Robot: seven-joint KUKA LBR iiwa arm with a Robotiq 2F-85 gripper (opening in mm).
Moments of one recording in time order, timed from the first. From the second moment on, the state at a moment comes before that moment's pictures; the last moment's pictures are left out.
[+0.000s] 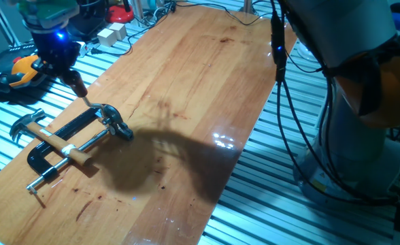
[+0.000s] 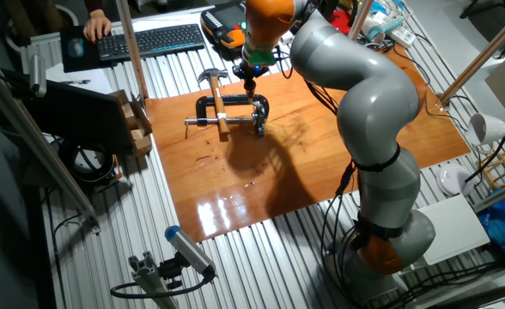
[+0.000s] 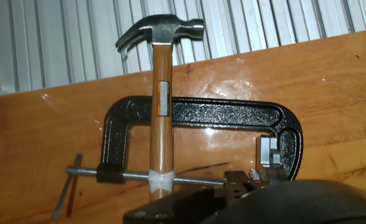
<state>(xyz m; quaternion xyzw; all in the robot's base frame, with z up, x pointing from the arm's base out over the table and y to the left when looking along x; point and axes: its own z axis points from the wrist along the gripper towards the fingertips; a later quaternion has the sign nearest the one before) 0.678 0.181 0.239 0.07 0.99 0.02 0.07</state>
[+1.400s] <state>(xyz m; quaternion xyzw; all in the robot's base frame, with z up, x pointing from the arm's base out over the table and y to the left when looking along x) 0.645 0.179 0.241 0.06 1.00 0.01 0.04</state>
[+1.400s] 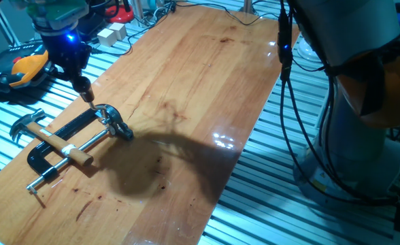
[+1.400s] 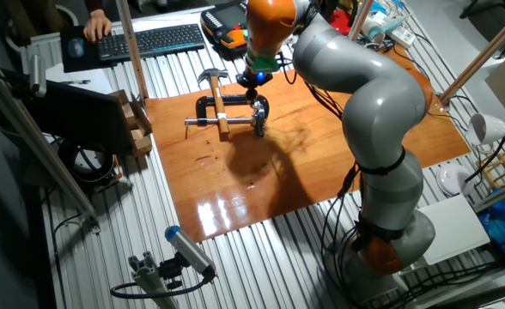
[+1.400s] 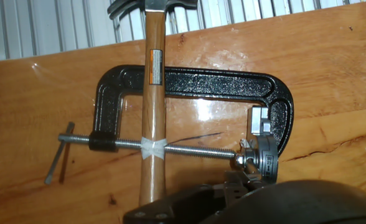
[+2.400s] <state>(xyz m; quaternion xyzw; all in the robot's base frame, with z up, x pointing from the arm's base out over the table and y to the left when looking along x) 0.641 0.186 0.235 0.05 1.00 0.00 0.02</state>
